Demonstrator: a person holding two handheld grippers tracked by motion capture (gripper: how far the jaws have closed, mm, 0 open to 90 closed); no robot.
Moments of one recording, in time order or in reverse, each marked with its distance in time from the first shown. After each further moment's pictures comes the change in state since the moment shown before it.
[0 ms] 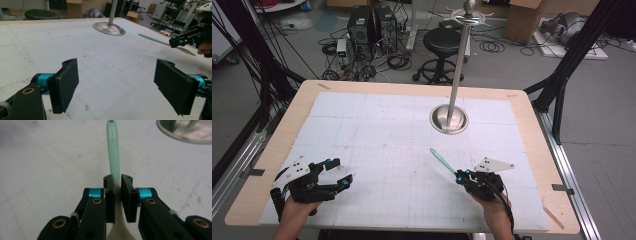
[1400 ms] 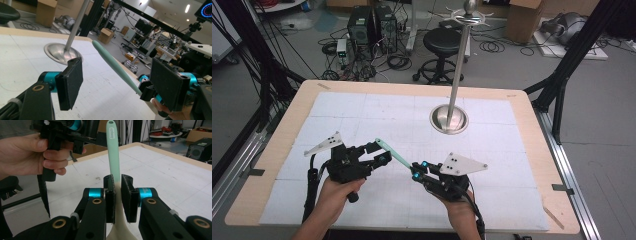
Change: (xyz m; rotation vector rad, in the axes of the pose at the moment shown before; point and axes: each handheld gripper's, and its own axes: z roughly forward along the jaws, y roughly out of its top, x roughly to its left) left arm -0.056 0.066 0.075 -0.079 -0.177 -0.264; right arm 0.089 0.068 0.016 -0.285 0.240 -0.134
